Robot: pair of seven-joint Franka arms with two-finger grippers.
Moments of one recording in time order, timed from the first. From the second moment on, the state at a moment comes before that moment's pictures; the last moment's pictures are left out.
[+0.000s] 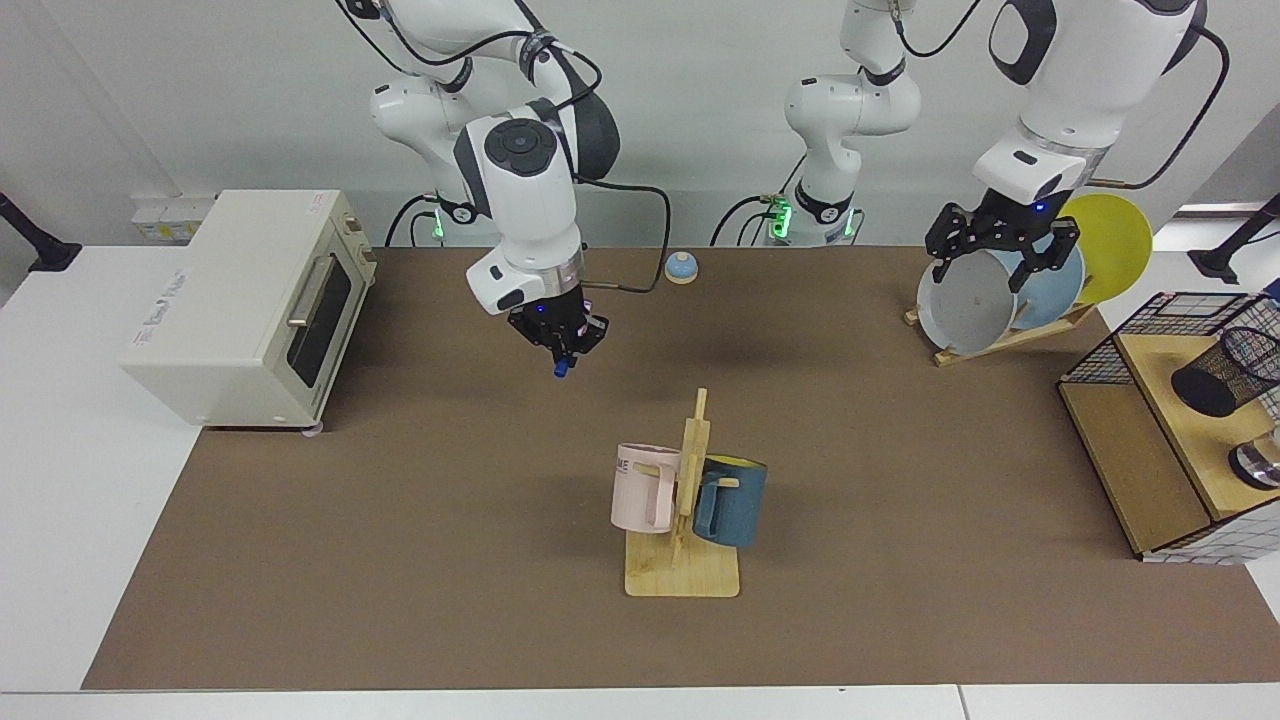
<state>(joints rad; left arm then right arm) -0.05 -0.06 -0.01 -1.70 -0.01 1.72 0.19 0.34 0.19 0.08 -1.72 0.01 1.94 0.70</state>
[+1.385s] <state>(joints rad) -0.12 -0.08 -0.16 -1.71 -0.33 1.74 0.82 0.45 0.21 0.08 -1.57 0.28 1.92 1.43</state>
